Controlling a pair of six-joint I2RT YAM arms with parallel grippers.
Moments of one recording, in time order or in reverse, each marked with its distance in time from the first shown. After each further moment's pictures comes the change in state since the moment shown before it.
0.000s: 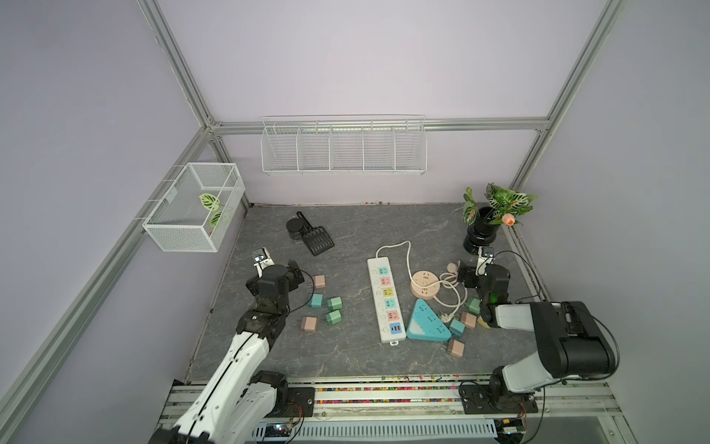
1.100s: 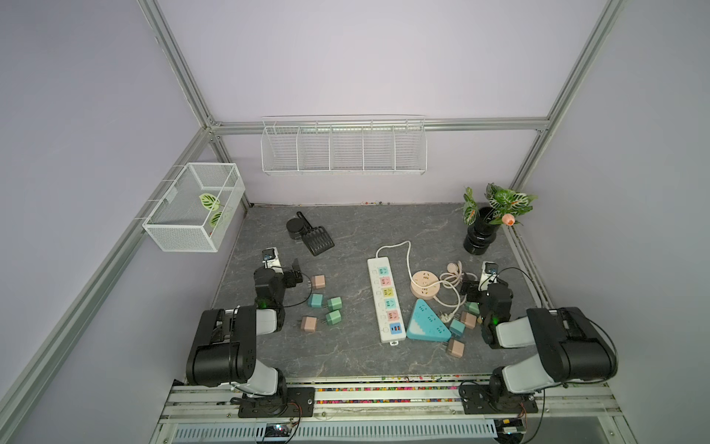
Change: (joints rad) left arm 0.208 0.571 -0.194 0.967 0.459 0.272; right arm 0.013 -0.018 -0.235 0.300 0.069 0.001
